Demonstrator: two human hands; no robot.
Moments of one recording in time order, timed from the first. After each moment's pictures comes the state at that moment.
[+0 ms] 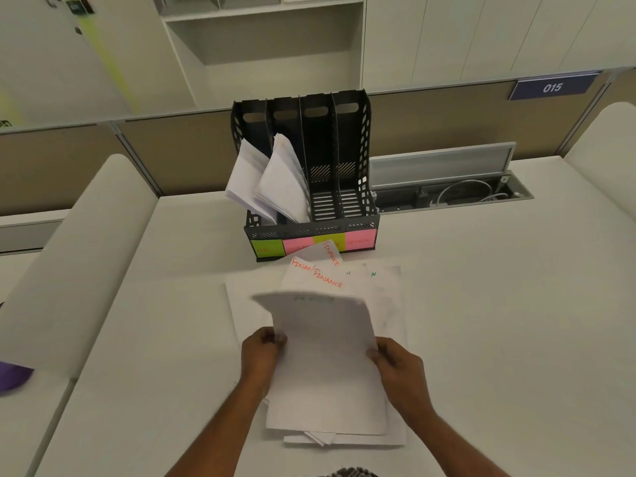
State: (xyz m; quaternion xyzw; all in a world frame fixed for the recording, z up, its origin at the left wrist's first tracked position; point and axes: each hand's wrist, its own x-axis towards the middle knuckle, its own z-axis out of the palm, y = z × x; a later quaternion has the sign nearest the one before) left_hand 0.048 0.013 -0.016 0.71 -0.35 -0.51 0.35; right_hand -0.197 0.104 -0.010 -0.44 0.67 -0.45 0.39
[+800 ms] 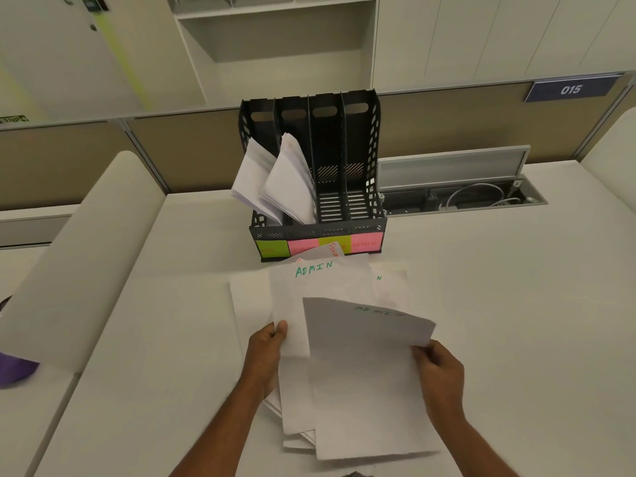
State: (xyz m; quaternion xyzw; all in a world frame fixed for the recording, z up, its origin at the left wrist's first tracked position) left_hand 0.042 0.010 -0.004 0.62 -0.32 -0.59 0.40; right_hand -0.239 0.096 -0.018 -0.25 0.73 -0.52 0.37
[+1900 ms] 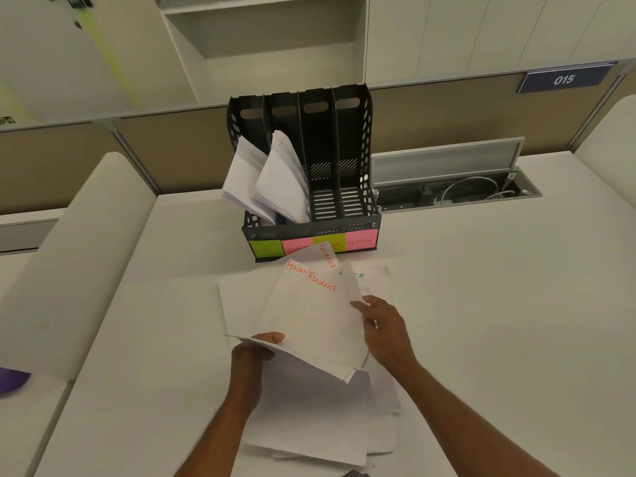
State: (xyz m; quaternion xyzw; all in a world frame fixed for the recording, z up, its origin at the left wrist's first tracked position) left_hand 0.067 0.015 -0.028 0.61 -0.34 -0.57 0.44; right_hand -0.197 0.025 0.002 -0.54 0.70 -0.34 0.31
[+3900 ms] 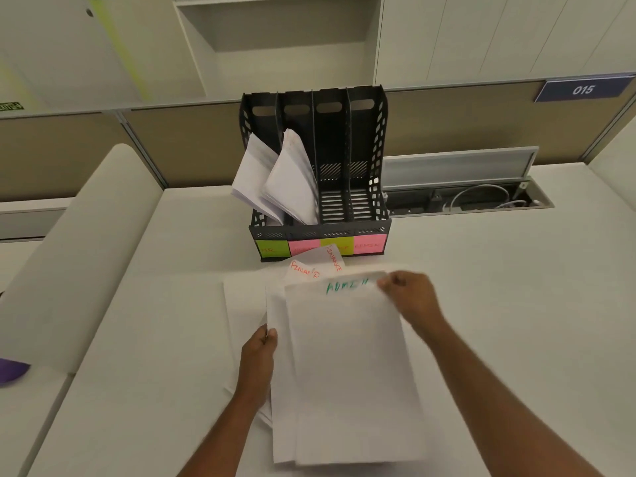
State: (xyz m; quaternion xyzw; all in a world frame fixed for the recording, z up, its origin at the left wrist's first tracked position) left_hand 0.053 0.011 -0.021 0.63 -0.35 -0.55 0.42; right_hand -0.238 -0.031 0.065 -0.47 0.74 -0.35 0.34
